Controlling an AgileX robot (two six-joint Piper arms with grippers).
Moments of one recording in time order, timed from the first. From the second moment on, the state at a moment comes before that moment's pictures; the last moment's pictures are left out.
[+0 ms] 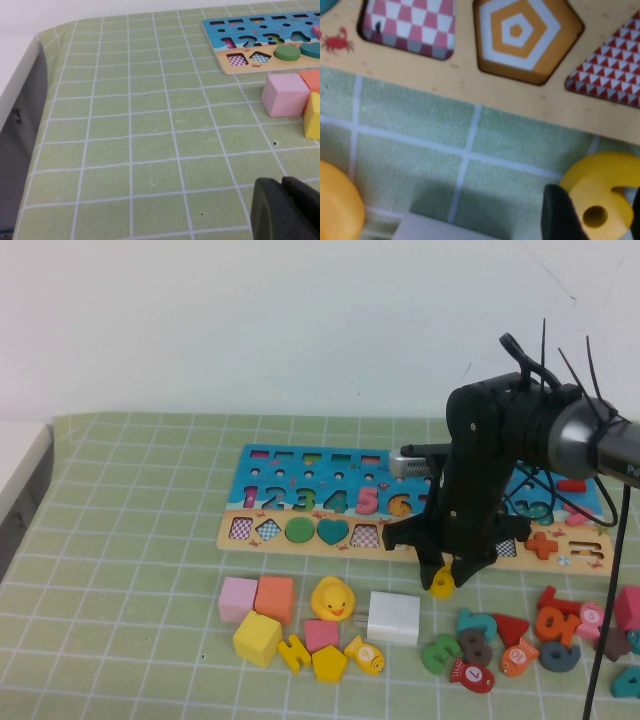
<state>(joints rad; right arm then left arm) 0.49 2.22 -1.77 0.07 1.11 0.30 -0.17 -0.01 0.02 -0.02 0.37 -0.02</state>
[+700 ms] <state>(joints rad) 0.49 2.22 -1.89 0.07 1.18 0.23 -0.17 -0.01 0.02 -0.02 0.37 -0.02</state>
